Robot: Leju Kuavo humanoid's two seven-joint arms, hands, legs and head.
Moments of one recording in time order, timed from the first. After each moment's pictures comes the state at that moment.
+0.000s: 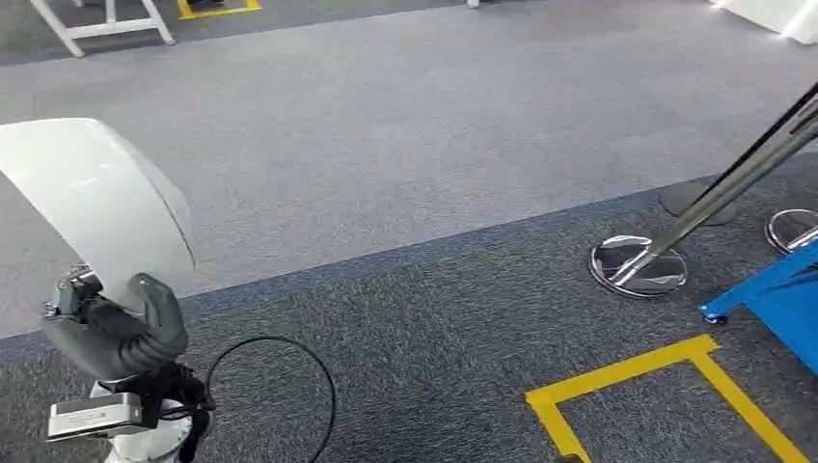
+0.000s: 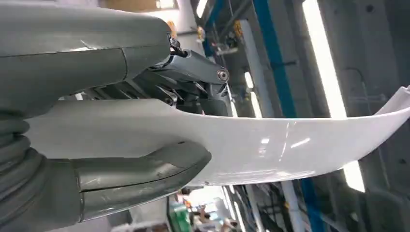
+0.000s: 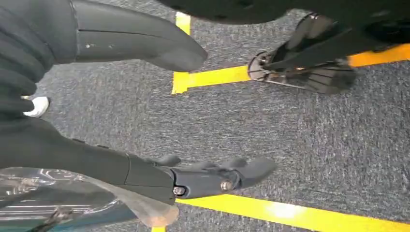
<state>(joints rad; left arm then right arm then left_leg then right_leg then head) 0.08 -0.21 -0.15 -1.81 -0.47 0.70 -0.68 -0.08 0.14 -1.08 -0.21 1.31 -0.01 -0.15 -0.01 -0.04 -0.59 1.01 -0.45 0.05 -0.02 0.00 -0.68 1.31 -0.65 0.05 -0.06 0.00</state>
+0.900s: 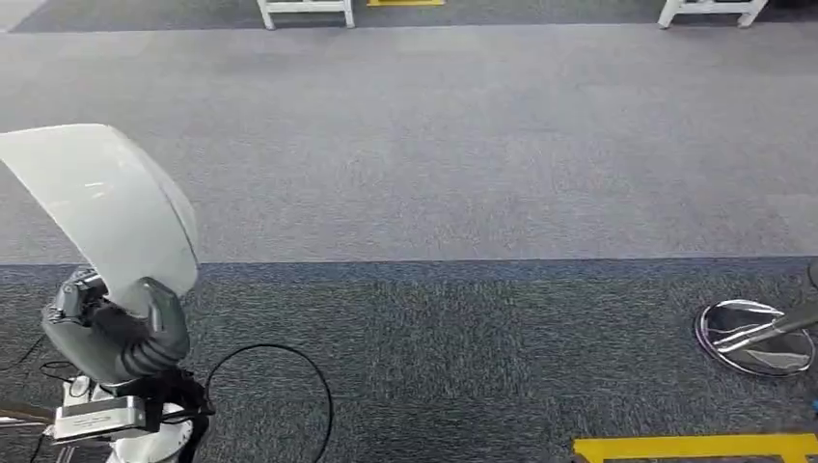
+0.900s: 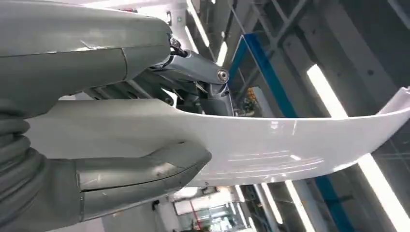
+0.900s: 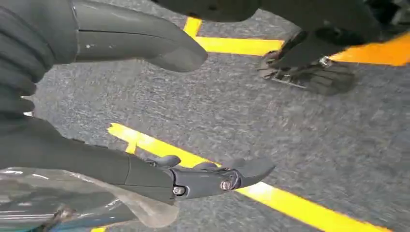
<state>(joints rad) 0.08 -0.19 -0.17 -1.81 -0.47 0.70 -0.67 -0.08 0.14 -1.08 -0.21 1.31 -0.02 -0.14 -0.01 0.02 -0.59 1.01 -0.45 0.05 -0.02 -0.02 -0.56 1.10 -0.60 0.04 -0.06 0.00</state>
